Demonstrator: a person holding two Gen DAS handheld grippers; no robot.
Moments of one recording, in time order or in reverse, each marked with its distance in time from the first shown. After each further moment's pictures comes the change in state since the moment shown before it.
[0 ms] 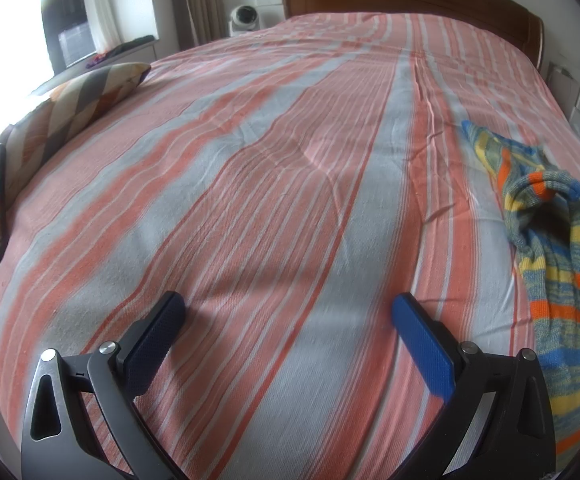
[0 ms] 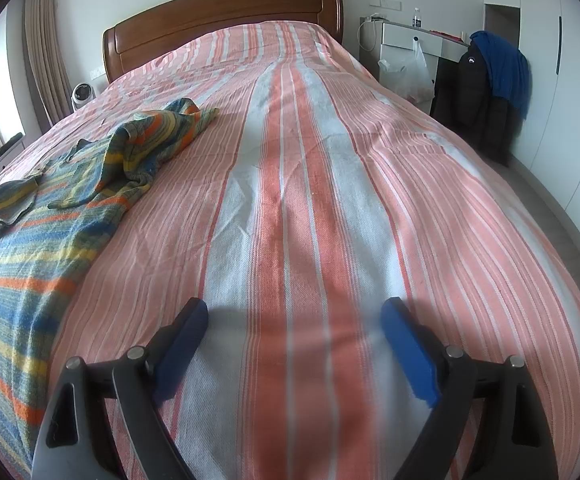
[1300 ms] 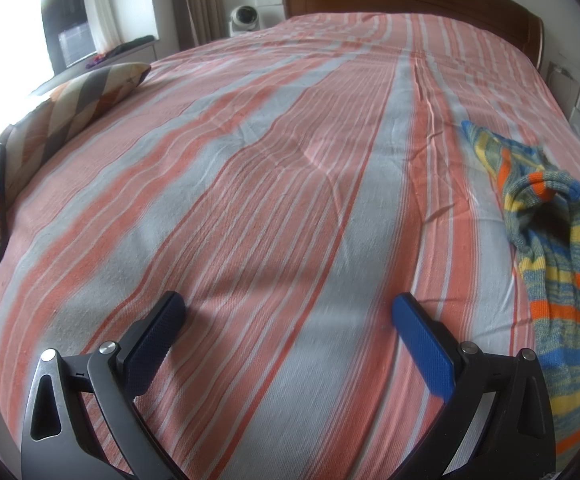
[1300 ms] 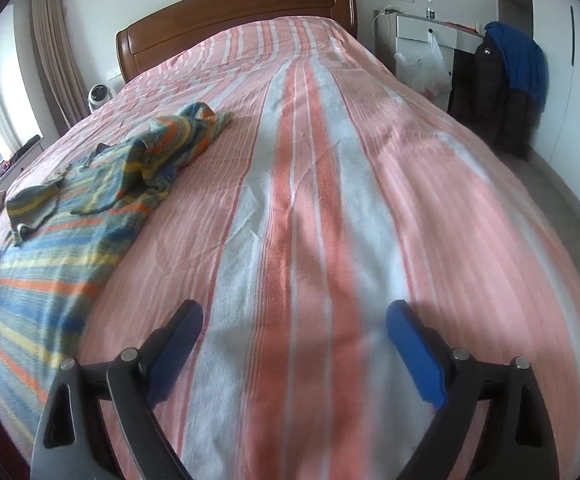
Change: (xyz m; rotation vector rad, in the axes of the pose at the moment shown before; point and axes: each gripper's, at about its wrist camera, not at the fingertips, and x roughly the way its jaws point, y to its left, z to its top) left arm 0.000 0.000 -0.001 0.000 0.000 0.001; right arm -0.025 -0.009 0.016 -0.005 -0.001 0.090
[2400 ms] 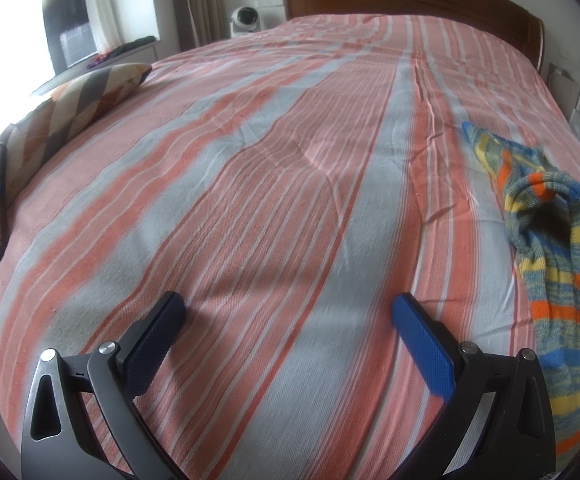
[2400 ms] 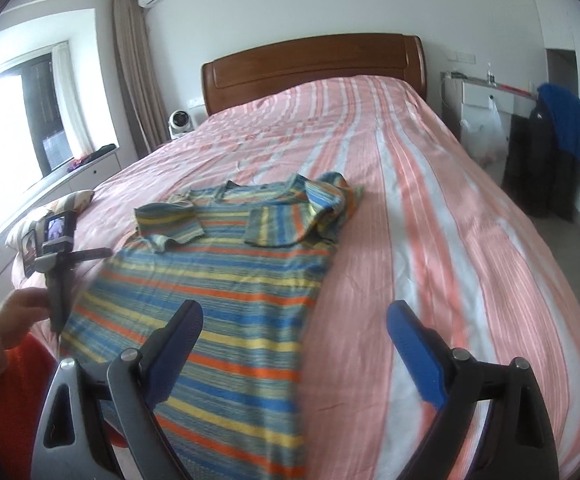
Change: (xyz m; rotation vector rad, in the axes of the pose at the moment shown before) left arm 0.000 0.001 0.000 -0.004 -0.008 0.001; right arm -0.108 0.112 -0.021 -0.119 -0.168 0.212
